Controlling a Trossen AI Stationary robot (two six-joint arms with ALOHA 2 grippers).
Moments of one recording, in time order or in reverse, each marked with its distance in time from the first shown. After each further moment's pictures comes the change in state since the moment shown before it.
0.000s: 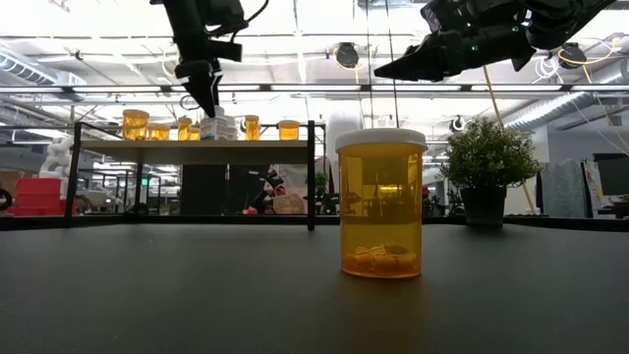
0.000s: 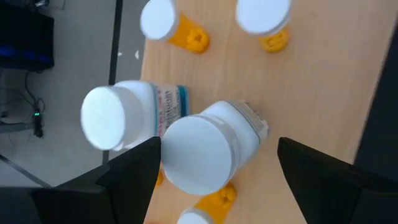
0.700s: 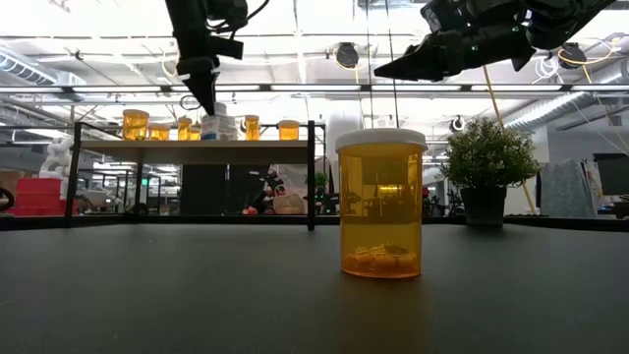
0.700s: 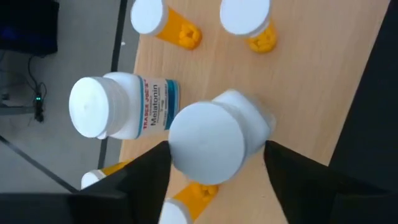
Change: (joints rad) left arm -0.076 0.000 0.000 -0.045 -0.084 -0.137; right arm 0.000 0.000 0.000 0.003 0.000 0.000
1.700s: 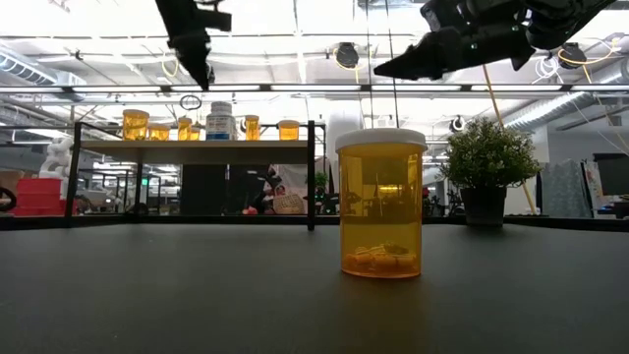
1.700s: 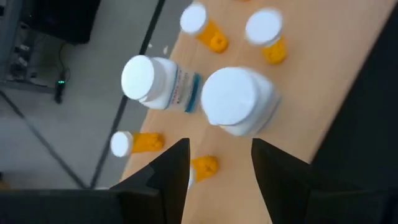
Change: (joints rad) left arm -0.086 -0.112 0.000 -0.026 -0.104 -0.205; right arm 0.000 0.000 0.000 0.013 0.003 0.033
